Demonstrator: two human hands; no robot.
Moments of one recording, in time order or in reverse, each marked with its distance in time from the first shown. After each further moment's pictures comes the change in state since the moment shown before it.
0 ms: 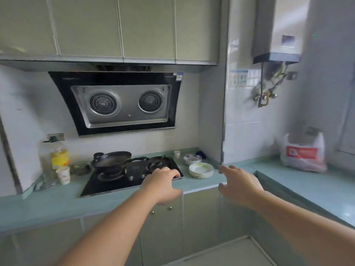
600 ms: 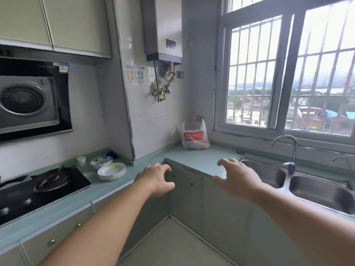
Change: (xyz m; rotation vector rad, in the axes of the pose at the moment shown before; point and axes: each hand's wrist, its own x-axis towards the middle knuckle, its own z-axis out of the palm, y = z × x) left_hand 0.028 0.235 0.063 -0.114 -0.208 0.389; right_hand -0.175 0.176 -0.090 -0.120 0.076 0.566
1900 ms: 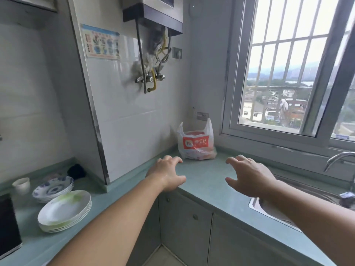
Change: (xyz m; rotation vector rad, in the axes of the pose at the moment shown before) left_hand 0.467 -0.061 0.064 -0.075 -0.009 0.102; right_hand 0.408 0.073 0.160 -0.240 -0.095 -0.013
